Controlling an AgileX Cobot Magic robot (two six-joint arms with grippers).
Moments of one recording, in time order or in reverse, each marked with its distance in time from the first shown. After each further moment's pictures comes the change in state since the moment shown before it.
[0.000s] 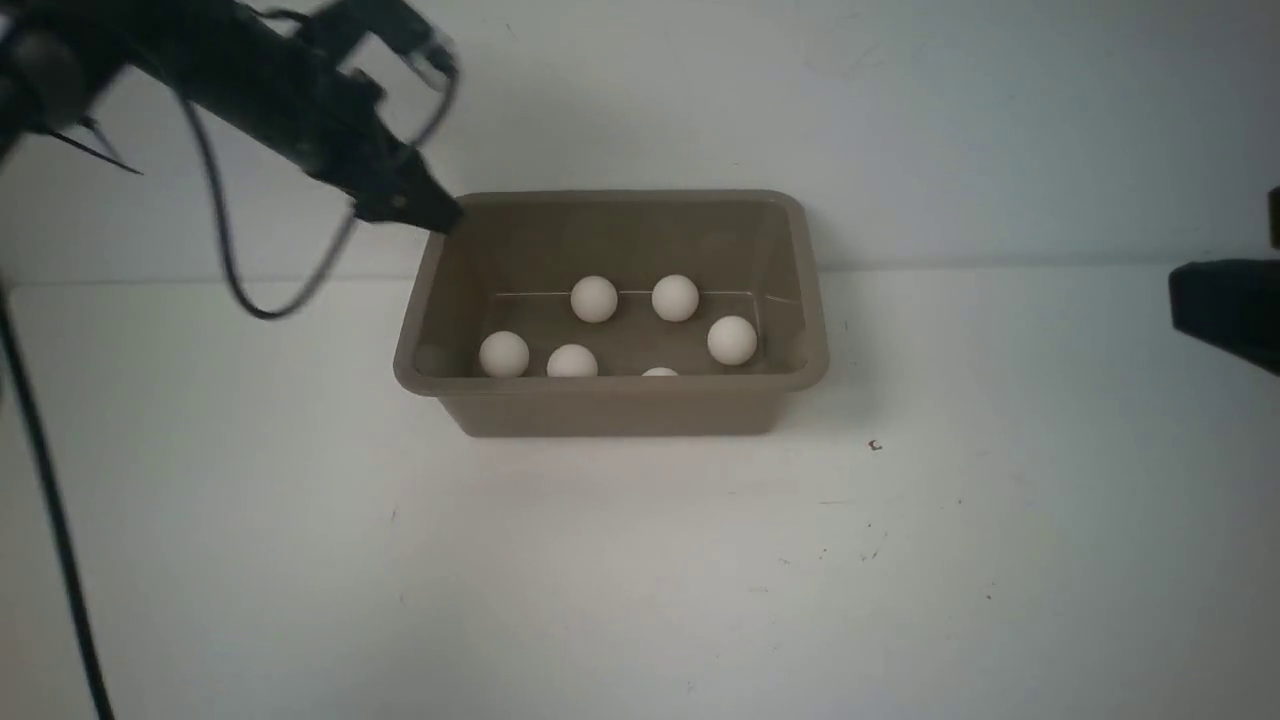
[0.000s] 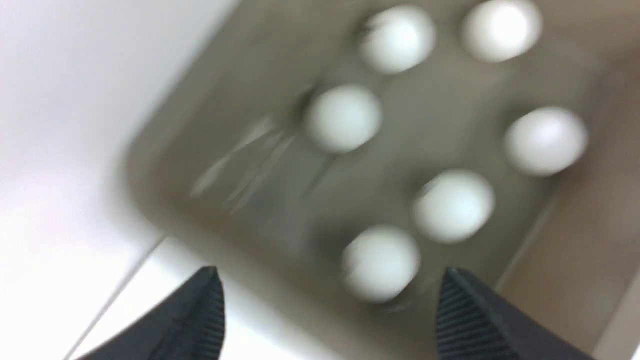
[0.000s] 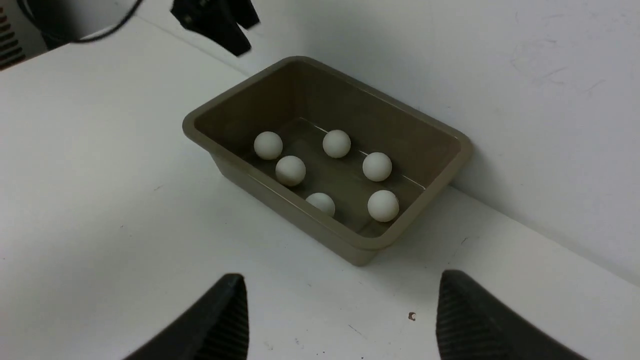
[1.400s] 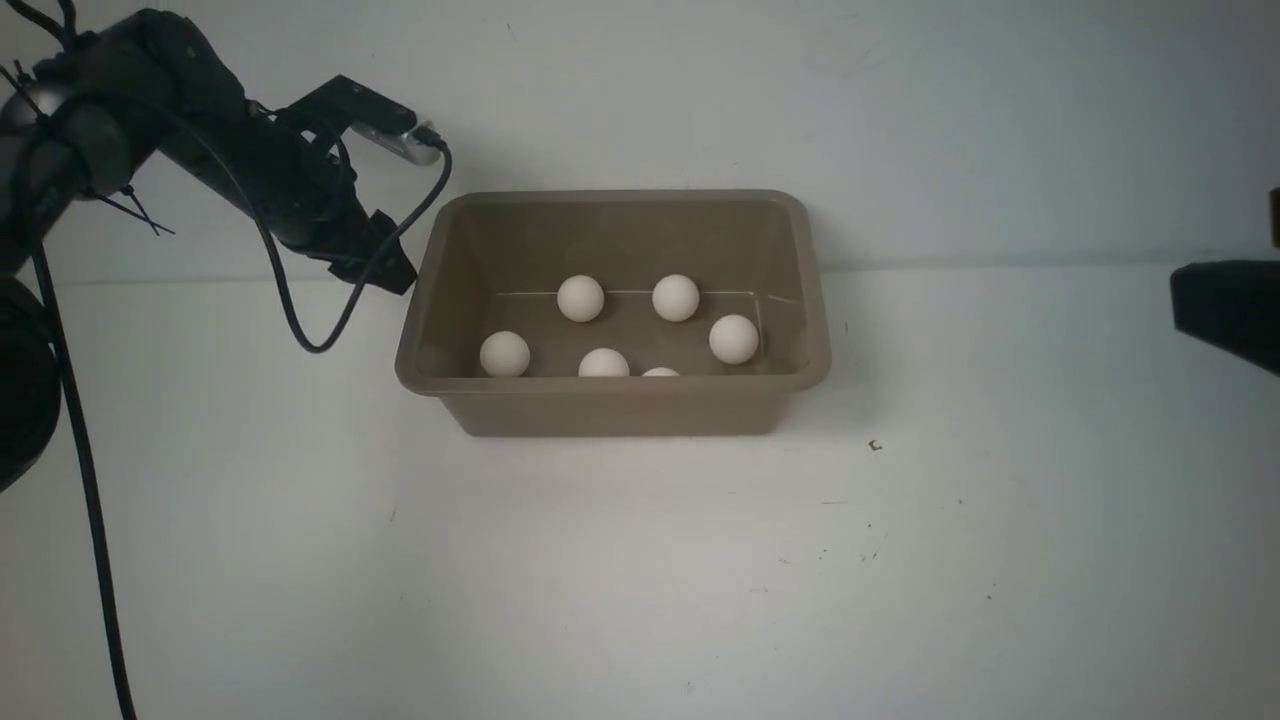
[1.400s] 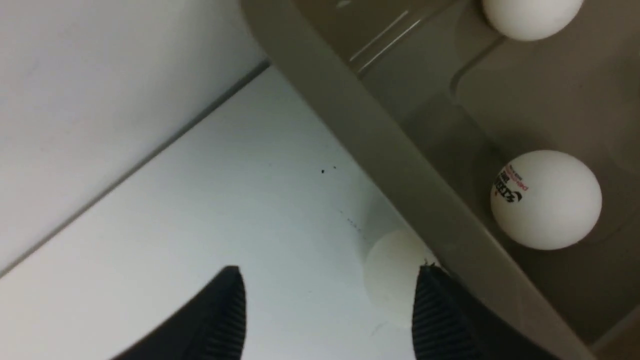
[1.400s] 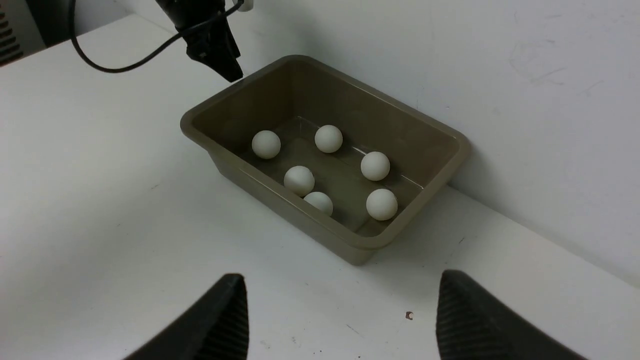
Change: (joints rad) right arm 0.000 0.000 0.000 -0.003 0.001 -0.007; left arm -0.007 0.157 0.000 0.150 -0.119 -0.224
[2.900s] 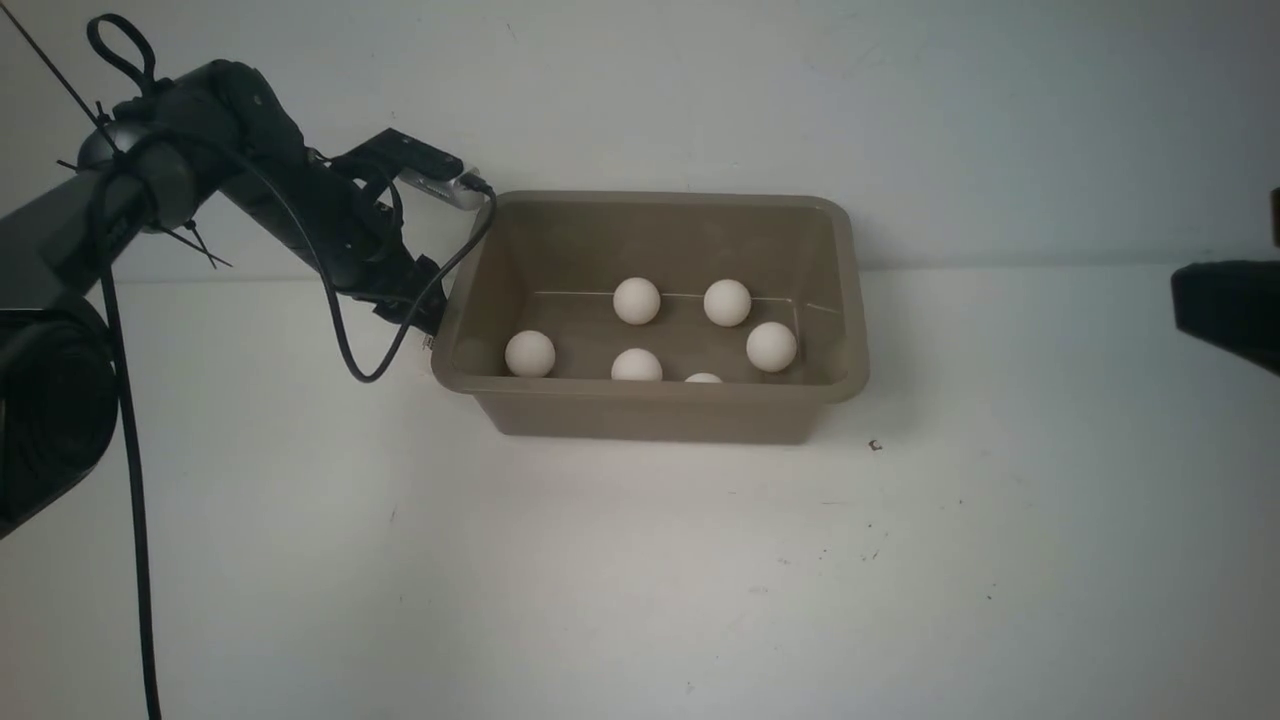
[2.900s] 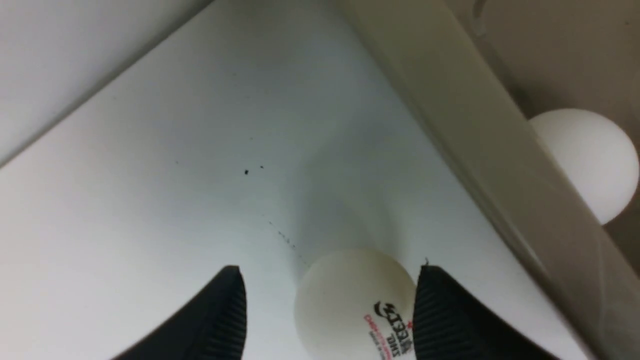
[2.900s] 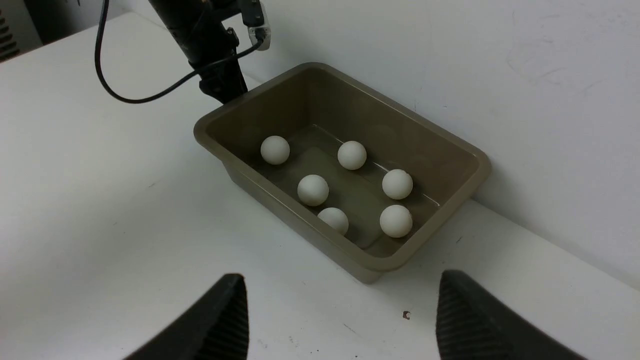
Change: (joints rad) right arm 0.000 0.000 0.000 -0.003 -0.001 -0.001; left arm -0.046 0.059 0.000 0.009 0.006 -0.043
